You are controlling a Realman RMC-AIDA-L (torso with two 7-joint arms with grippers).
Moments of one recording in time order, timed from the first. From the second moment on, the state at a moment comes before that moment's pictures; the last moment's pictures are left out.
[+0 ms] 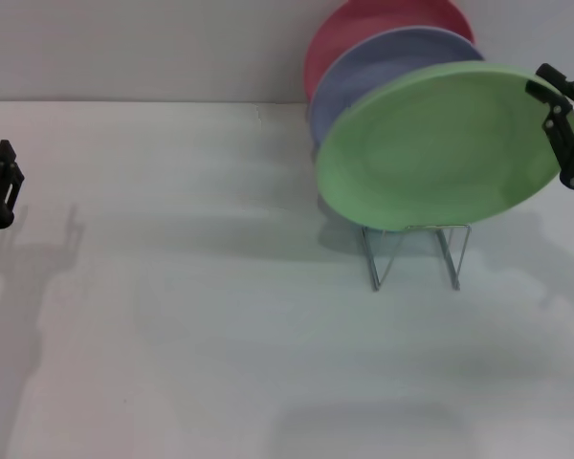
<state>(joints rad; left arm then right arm) 0.02 -2.06 1.92 0.88 -0.40 0.82 0.04 0.20 2.08 2.14 0.83 -1.11 1.51 -2.88</state>
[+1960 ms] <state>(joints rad) -0.02 -2.06 1.95 0.83 -0.40 0.82 0.04 0.29 2.08 2.21 0.60 -1.18 1.42 -2.89</state>
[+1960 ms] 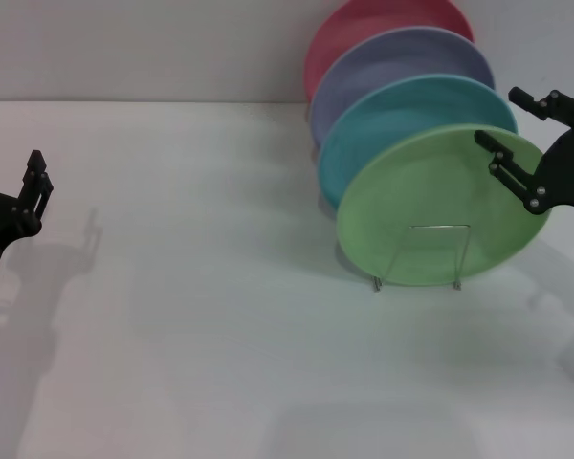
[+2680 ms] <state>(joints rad) -0.02 -2.07 1.95 0.79 -0.41 0.86 0.02 0.29 2.08 2.19 0.57 -1.18 1.42 -2.88</state>
